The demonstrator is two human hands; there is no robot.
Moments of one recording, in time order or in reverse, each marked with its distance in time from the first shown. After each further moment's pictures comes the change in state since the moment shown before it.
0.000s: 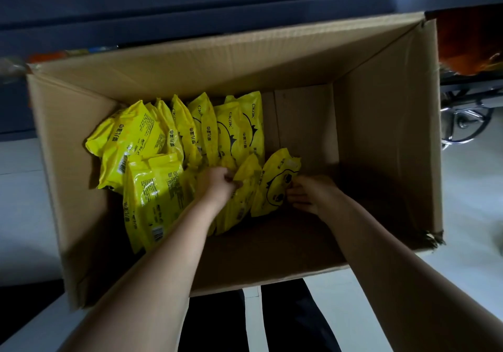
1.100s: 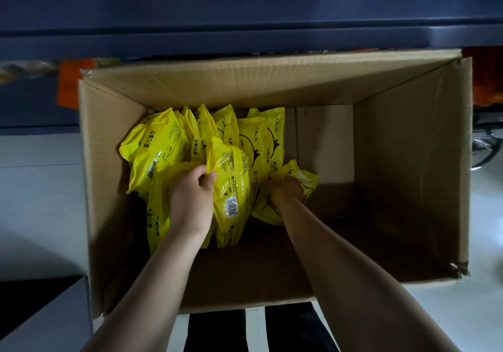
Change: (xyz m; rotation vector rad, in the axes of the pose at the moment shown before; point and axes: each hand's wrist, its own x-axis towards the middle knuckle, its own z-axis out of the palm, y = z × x) left_hand -0.042 -0.004 -0.063 -0.073 0.410 0.015; right_hand 0.037 -0.013 0.093 -0.491 0.256 -0.136
